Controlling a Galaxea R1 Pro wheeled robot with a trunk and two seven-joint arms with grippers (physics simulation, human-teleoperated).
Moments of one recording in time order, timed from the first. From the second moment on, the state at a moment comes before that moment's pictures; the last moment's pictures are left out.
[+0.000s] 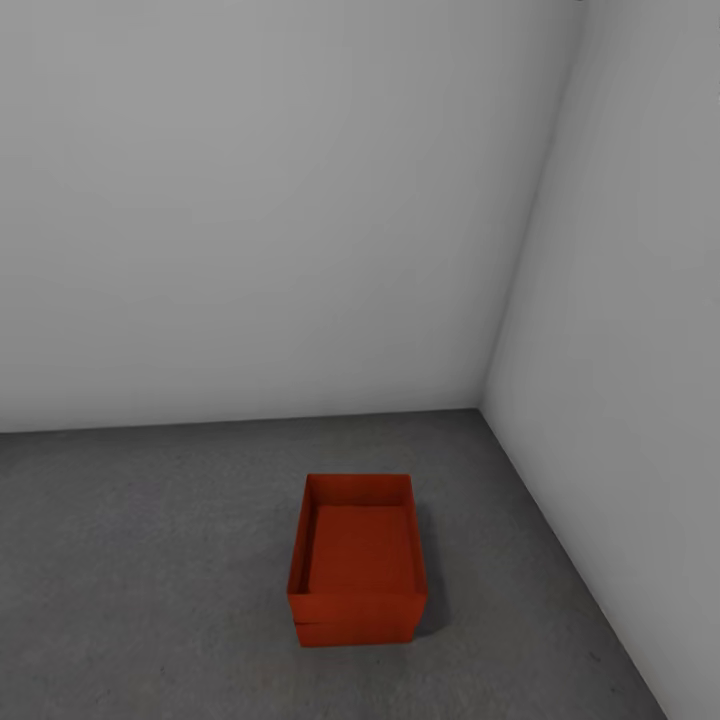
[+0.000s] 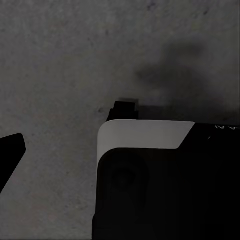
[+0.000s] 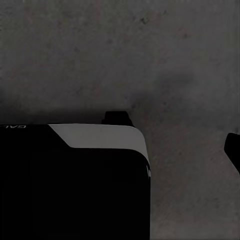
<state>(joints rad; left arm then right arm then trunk) -0.40 -0.03 0.03 0.00 0.03 0.11 0.14 -0.30 0.14 0.51 0.03 -0.45 -0.12 -0.29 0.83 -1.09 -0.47</state>
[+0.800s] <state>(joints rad) -0.40 -0.03 0.03 0.00 0.03 0.11 0.14 -0.30 0.14 0.51 0.03 -0.45 -0.12 -0.25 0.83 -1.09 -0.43</state>
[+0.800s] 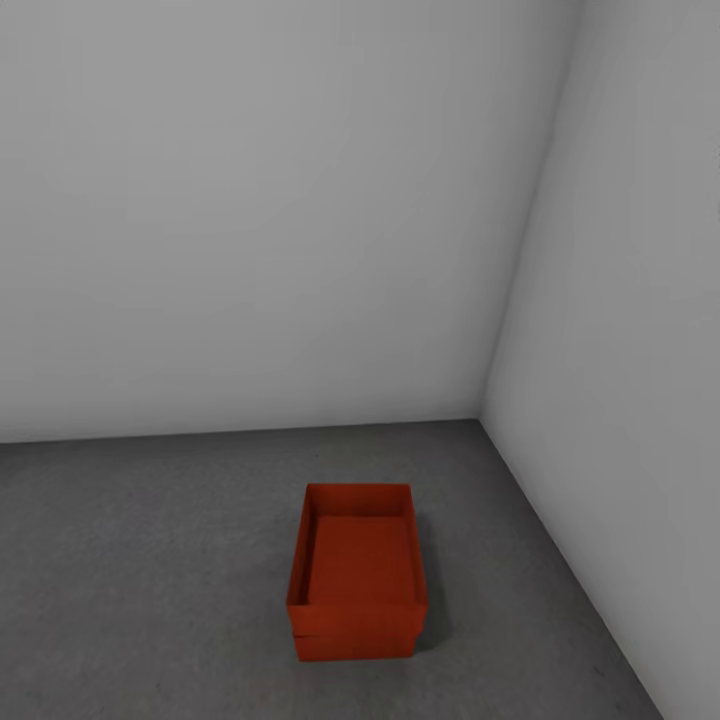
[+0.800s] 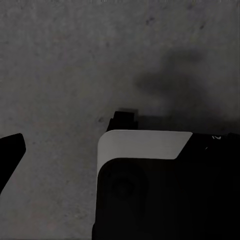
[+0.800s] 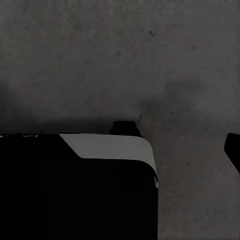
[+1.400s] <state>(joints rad) -0.40 -0.03 0.03 0.00 0.03 0.11 0.14 -0.30 0.13 0.51 0.03 -0.44 -0.12 -0.25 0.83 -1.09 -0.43</state>
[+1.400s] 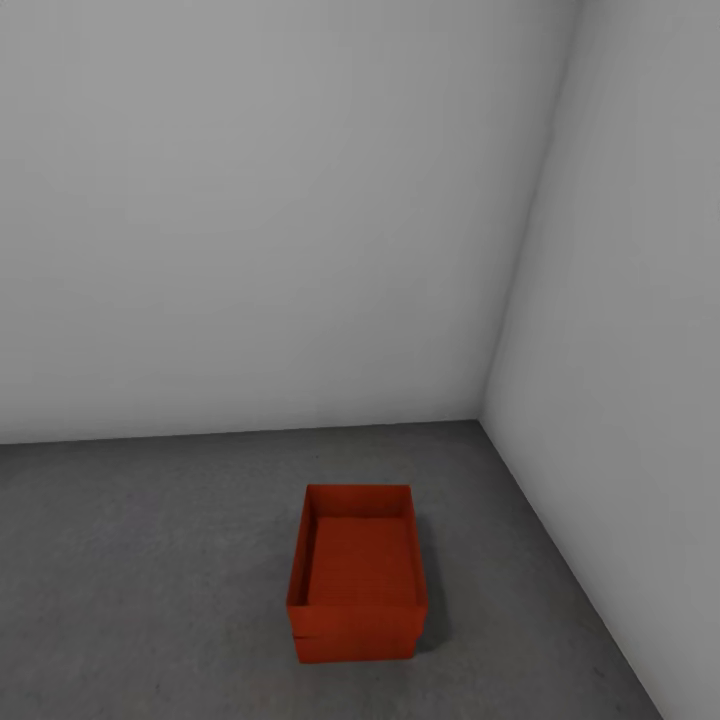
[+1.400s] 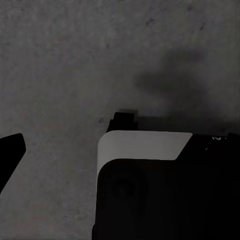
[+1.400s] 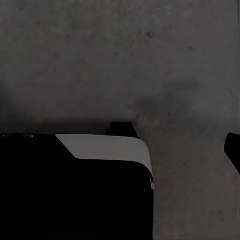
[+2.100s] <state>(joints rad) -0.40 -0.03 0.03 0.00 0.03 0.11 0.14 -0.30 0.12 0.51 0.03 -0.44 -0.12 -0.25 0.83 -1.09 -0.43</state>
